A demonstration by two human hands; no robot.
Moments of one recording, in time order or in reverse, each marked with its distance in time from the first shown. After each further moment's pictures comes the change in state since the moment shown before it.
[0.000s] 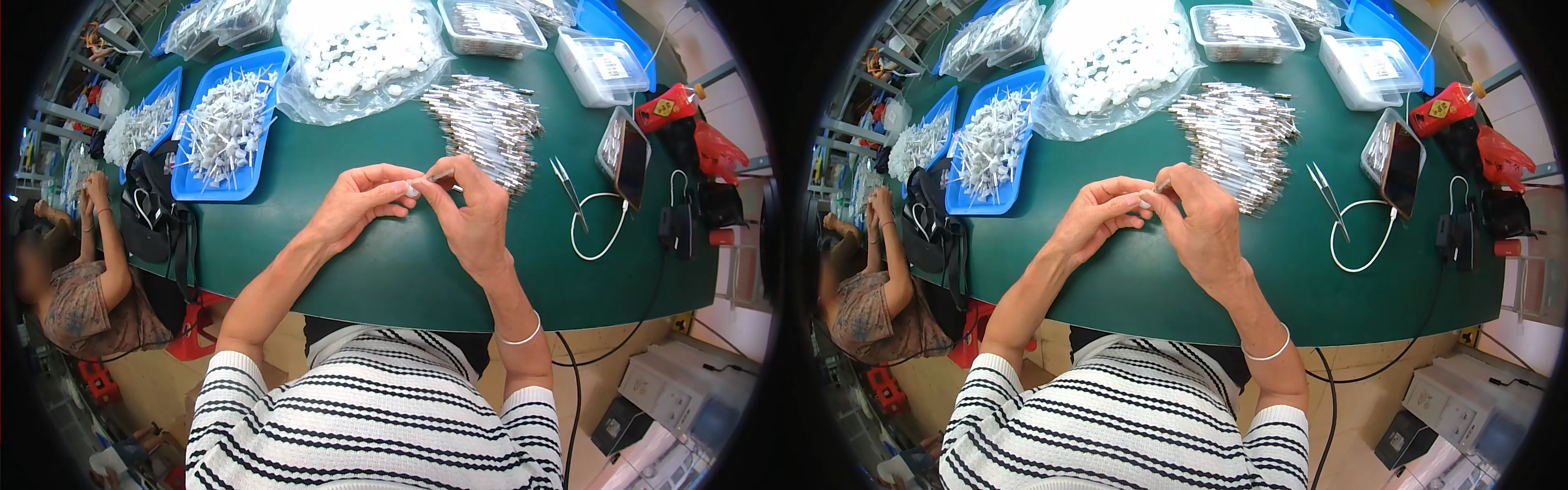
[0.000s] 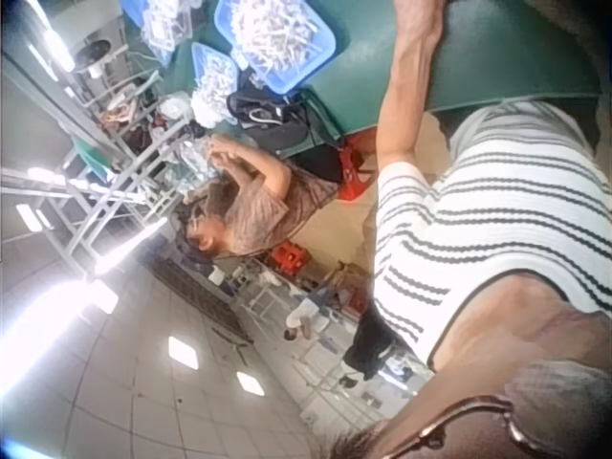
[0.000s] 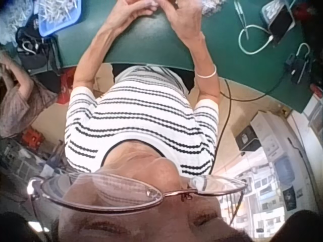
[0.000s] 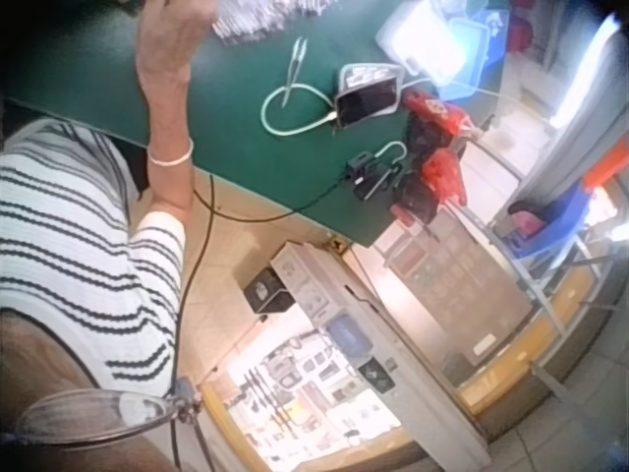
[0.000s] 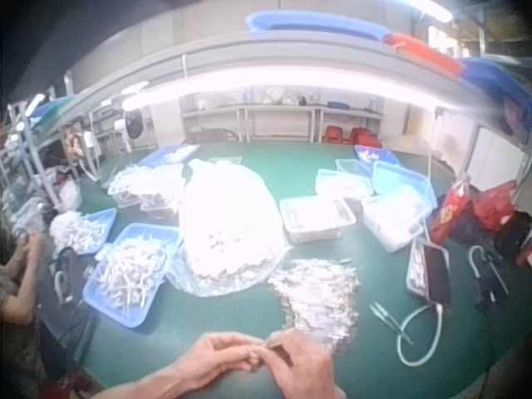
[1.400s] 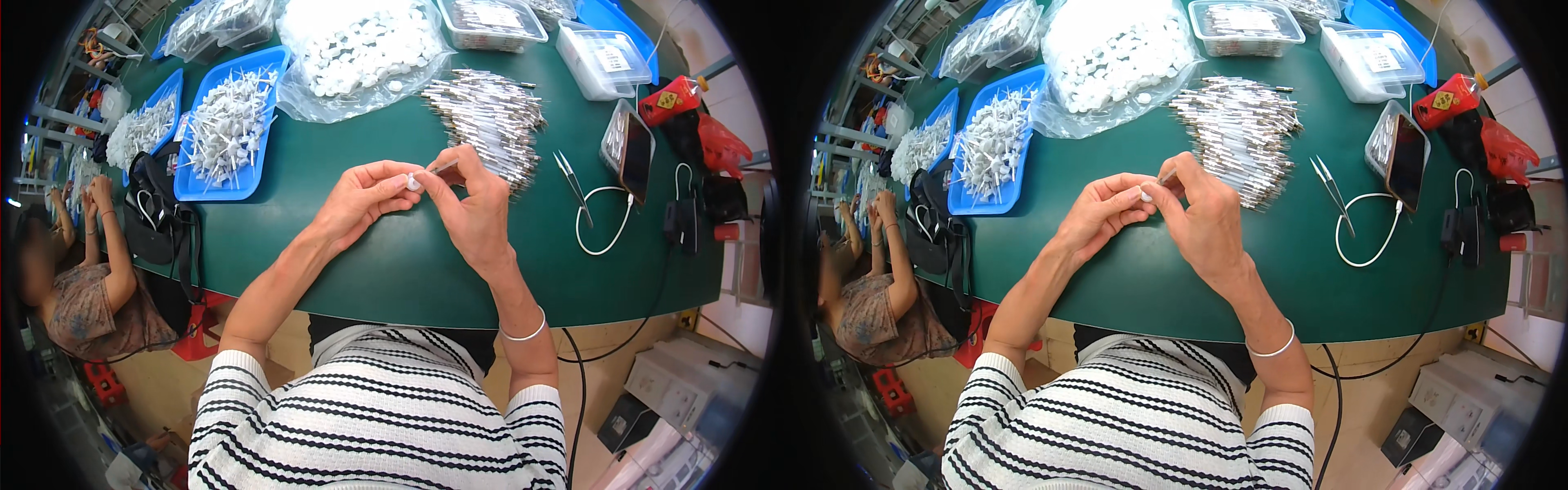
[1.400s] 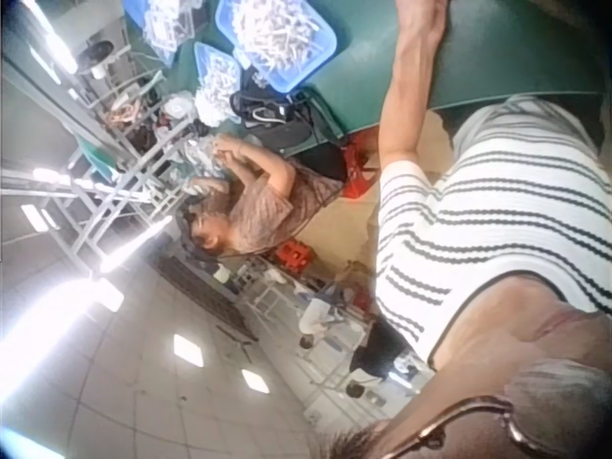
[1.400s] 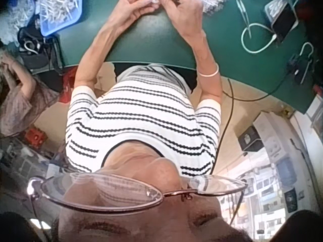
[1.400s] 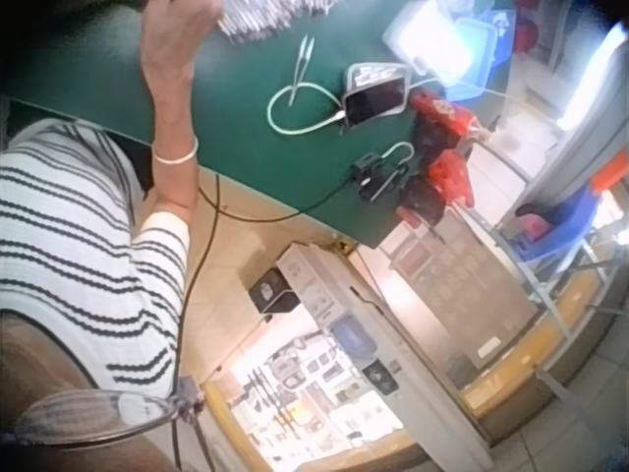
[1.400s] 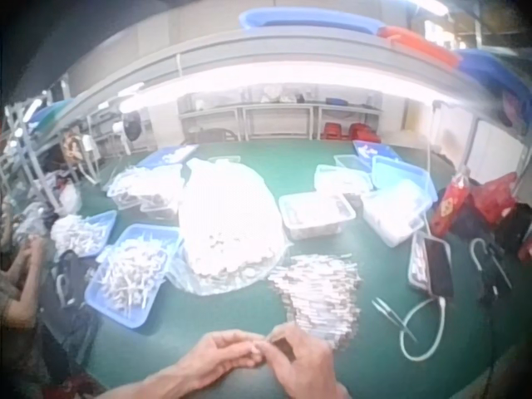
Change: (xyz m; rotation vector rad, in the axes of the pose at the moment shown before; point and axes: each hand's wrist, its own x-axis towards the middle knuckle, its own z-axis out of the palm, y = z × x) left_hand 0.003 -0.006 -0.002 -0.065 0.018 -0.030; right_hand -0.002 0.002 0.002 0.066 -0.008 0.097
